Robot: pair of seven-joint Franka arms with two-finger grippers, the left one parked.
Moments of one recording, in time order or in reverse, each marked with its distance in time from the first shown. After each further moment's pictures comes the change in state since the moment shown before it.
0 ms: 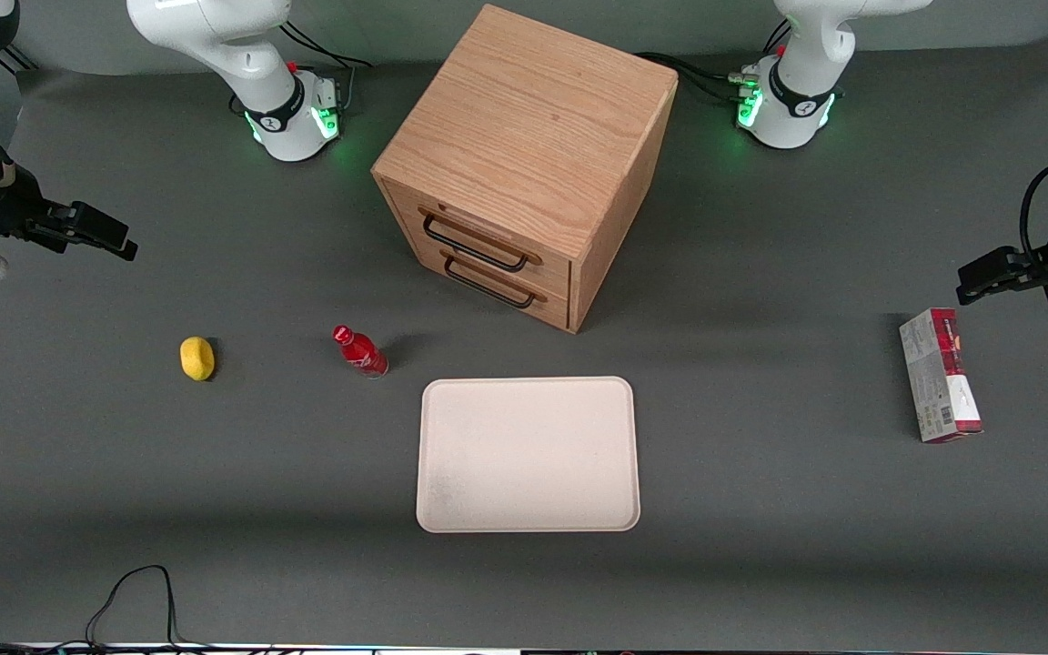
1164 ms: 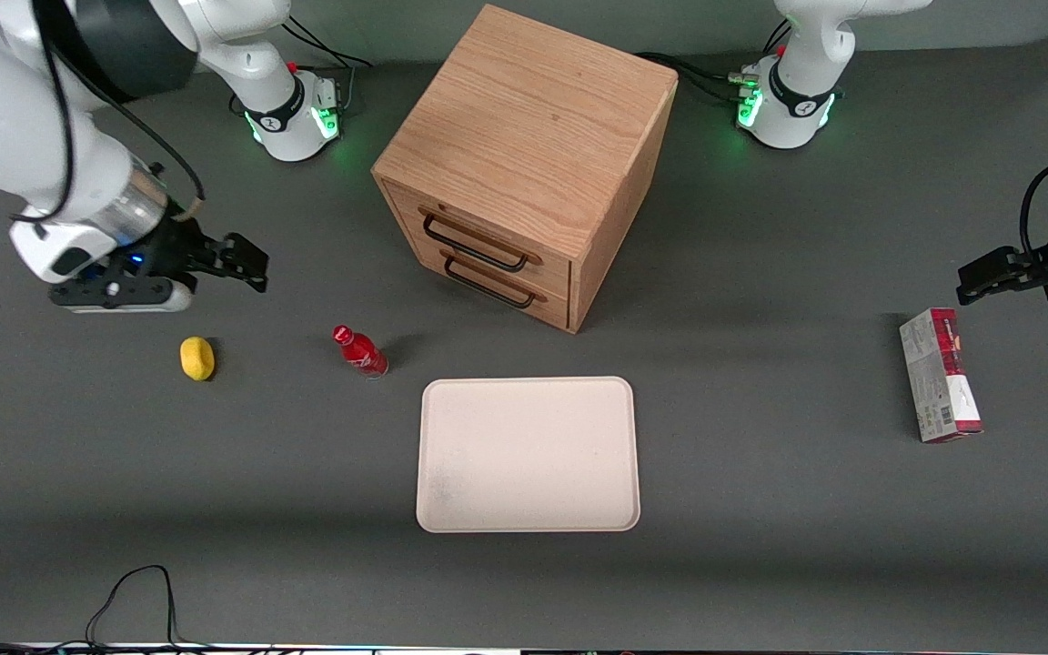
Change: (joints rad) arm 0.017 0.089 0.241 -0.082 0.002 0.252 0.121
